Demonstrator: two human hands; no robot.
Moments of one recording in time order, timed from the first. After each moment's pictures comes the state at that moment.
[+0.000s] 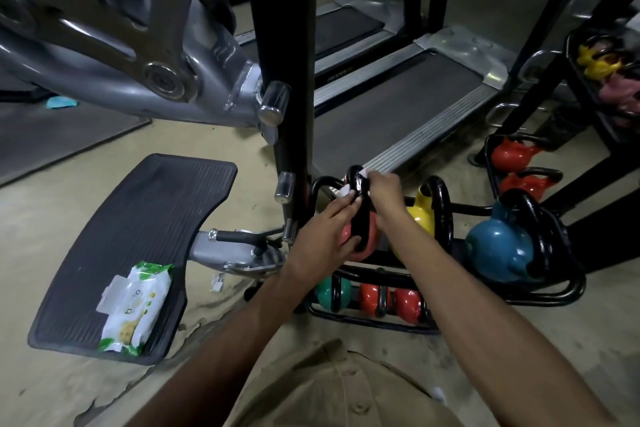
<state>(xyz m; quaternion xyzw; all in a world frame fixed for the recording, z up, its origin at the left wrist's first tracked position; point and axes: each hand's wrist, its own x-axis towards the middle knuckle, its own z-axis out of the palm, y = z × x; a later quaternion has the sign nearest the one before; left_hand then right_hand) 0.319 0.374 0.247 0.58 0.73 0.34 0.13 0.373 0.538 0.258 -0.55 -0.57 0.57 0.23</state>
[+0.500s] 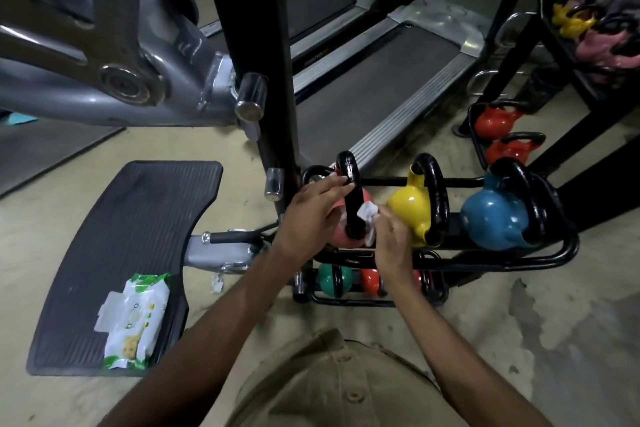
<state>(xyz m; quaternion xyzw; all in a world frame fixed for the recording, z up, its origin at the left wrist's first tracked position) 0.292 0.386 0.252 0.61 0.71 0.35 0.11 0.453 0.439 0.226 -0.45 -0.62 0.54 0.35</state>
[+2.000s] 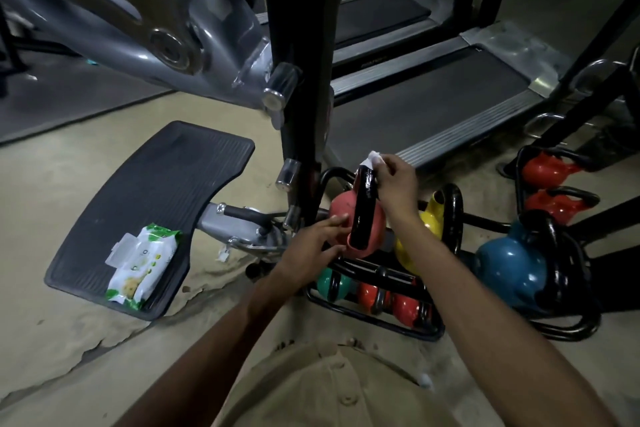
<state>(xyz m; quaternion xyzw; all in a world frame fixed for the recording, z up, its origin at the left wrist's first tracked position) 0.319 0.364 0.201 0.47 0.76 0.35 0.27 0.382 0.555 0.246 -0.42 -0.71 0.50 0.27</state>
